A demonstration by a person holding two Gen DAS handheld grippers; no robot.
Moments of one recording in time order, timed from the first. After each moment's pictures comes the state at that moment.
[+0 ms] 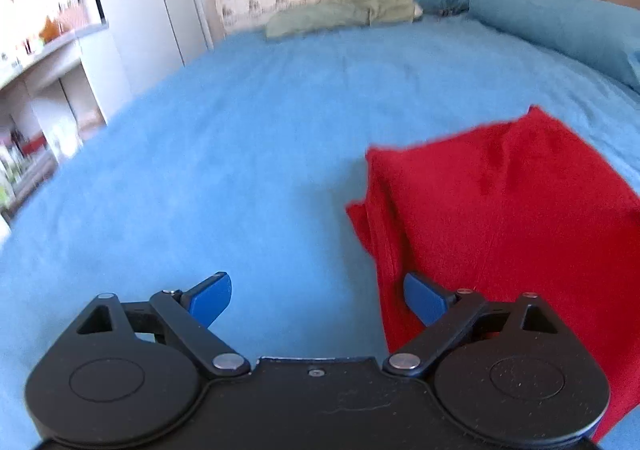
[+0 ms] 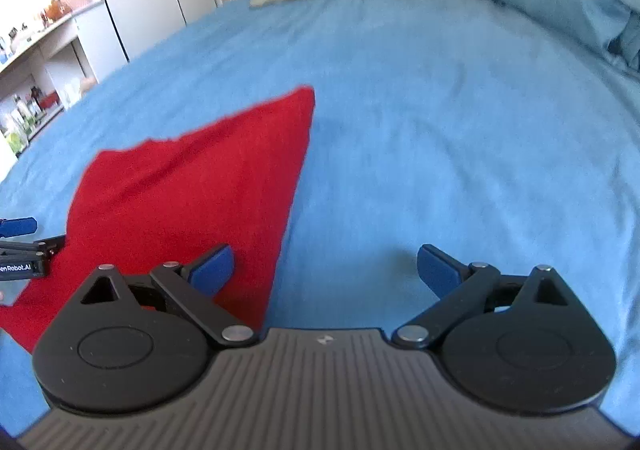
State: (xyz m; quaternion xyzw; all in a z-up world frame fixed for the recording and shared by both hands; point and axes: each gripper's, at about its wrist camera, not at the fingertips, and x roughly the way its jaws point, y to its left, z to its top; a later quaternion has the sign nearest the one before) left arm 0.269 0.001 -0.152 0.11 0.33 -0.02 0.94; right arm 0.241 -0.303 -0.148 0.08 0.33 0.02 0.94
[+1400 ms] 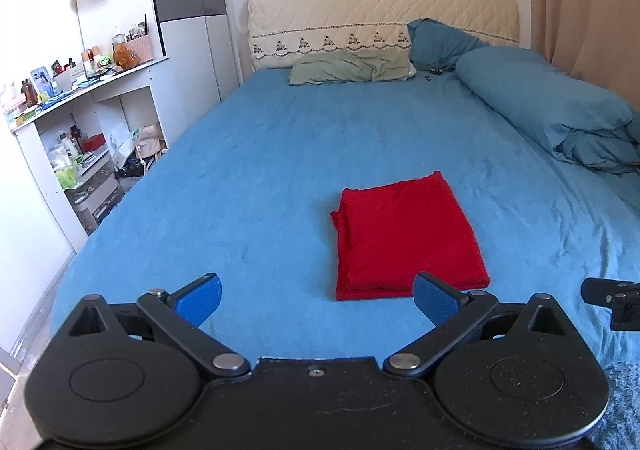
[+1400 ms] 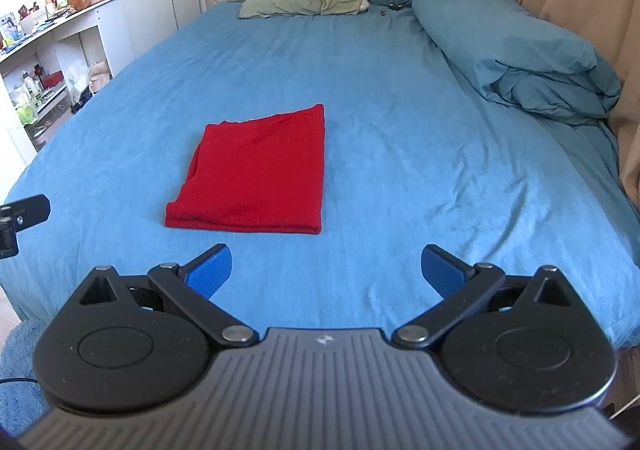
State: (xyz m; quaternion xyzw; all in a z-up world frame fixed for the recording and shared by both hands) left arm 0.003 -0.001 0.038 0.06 0.31 -0.01 0.95; right arm -0.039 -0.198 0.034 0.02 0.37 -0.06 0.93
